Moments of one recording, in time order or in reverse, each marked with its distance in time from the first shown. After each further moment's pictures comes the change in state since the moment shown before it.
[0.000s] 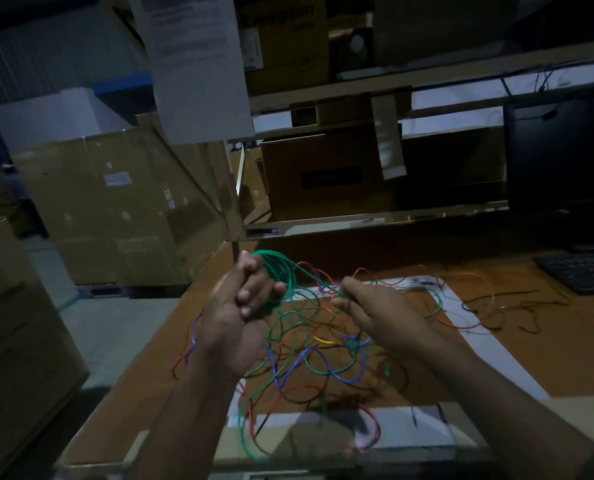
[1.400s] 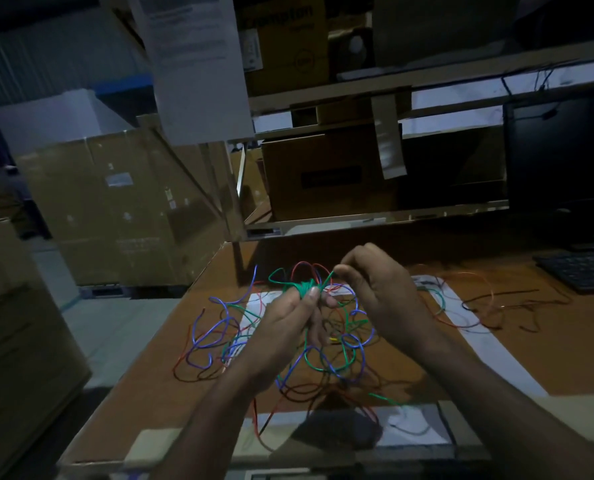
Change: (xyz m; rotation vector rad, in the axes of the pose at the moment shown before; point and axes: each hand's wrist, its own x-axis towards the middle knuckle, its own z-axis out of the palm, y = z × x) left_hand -0.011 -0.037 0.009 0.875 -0.102 -0.039; right_hand 0.003 -0.024 -0.020 0.190 0.394 -0.069
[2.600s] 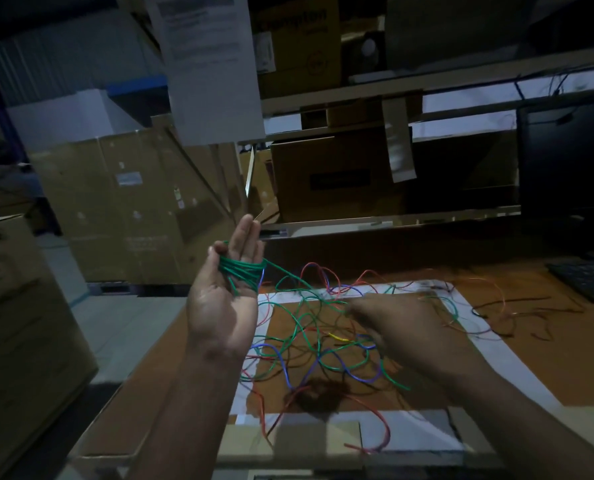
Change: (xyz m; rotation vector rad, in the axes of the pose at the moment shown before) left_hand 0.013 0.035 -0.051 -0.996 0.340 0.239; right_hand -0.022 0.022 0.005 -0.459 -0.418 -0.049
